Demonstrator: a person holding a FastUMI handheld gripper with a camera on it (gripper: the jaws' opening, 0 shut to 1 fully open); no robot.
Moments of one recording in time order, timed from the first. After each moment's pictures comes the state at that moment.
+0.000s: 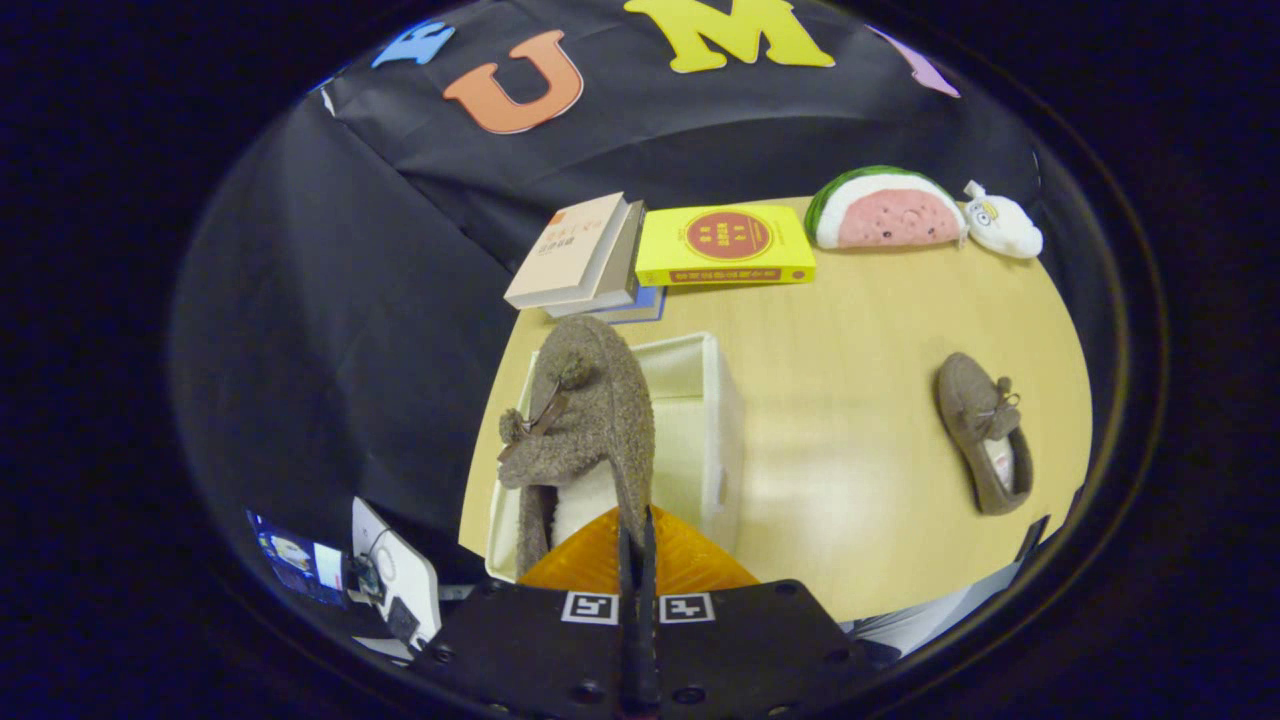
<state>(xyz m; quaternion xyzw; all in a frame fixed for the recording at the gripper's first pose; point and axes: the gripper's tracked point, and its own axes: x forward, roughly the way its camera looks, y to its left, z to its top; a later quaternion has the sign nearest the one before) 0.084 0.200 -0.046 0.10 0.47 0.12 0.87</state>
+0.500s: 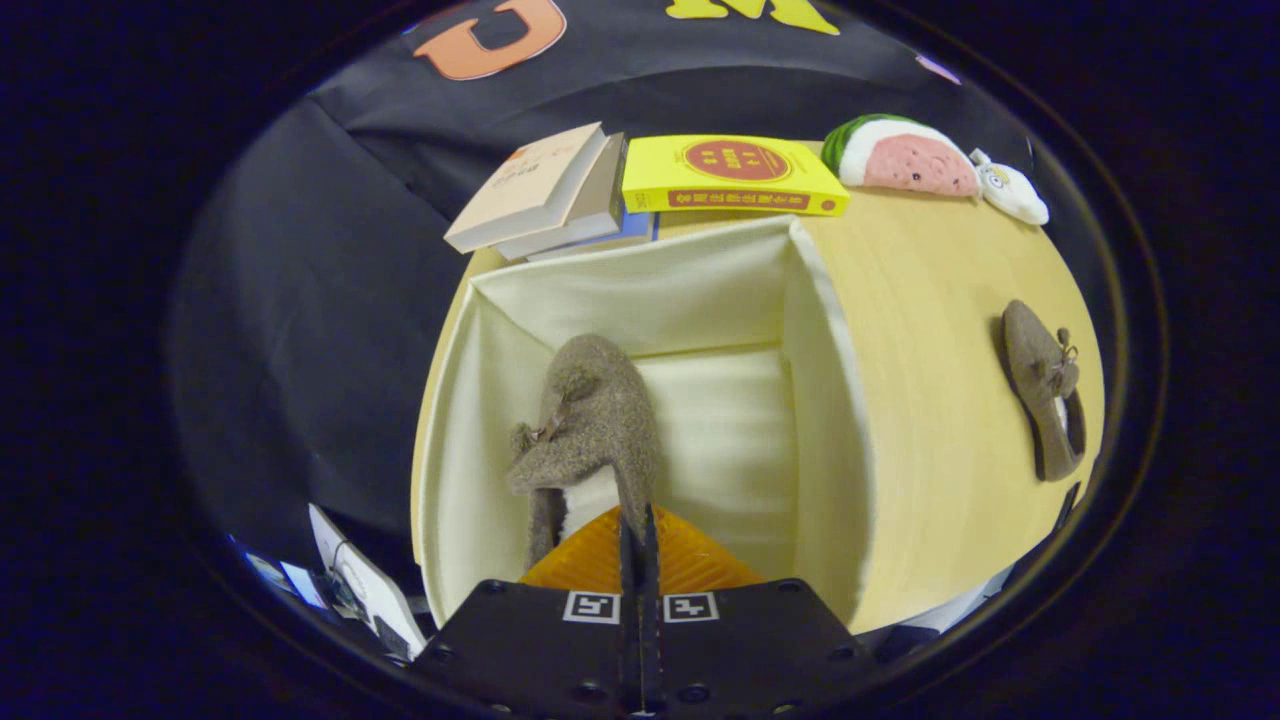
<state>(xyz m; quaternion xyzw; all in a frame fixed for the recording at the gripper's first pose) 0.122 0.259 -0.163 0.08 0.51 0.06 0.85</state>
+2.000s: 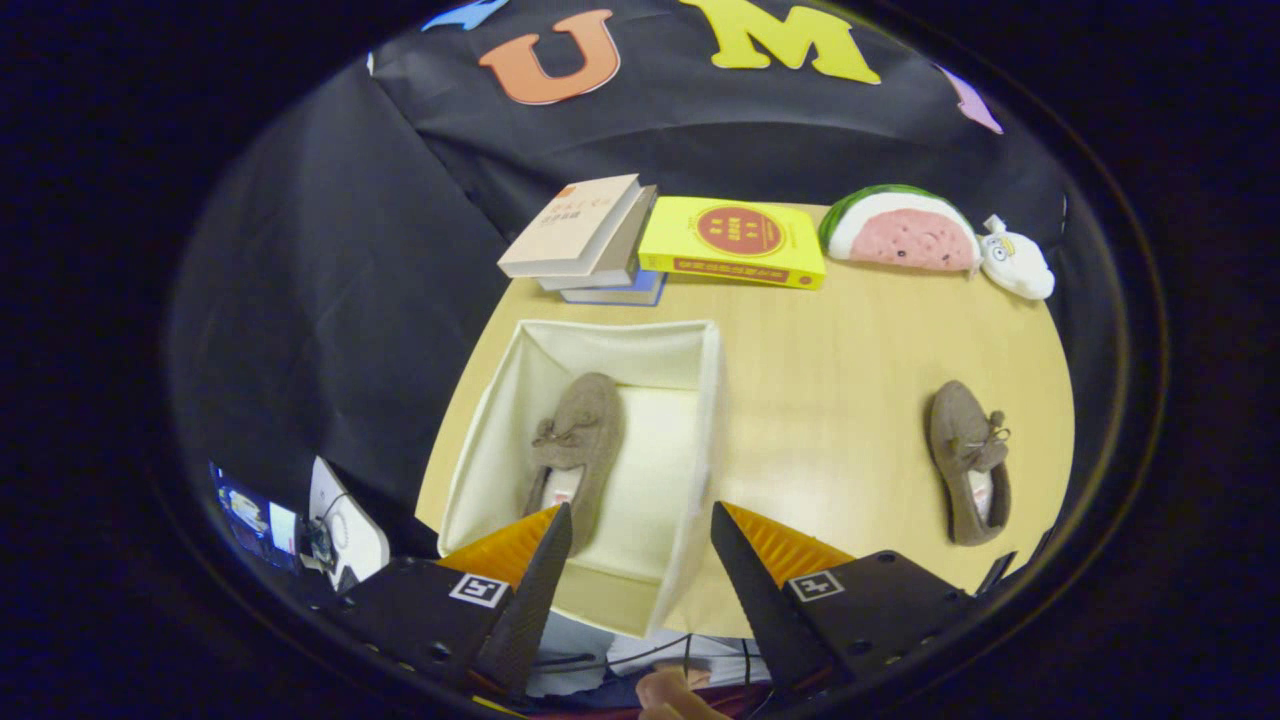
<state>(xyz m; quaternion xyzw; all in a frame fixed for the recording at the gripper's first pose) 0.086 0.149 -0.051 0.02 0.46 0.12 0.88</state>
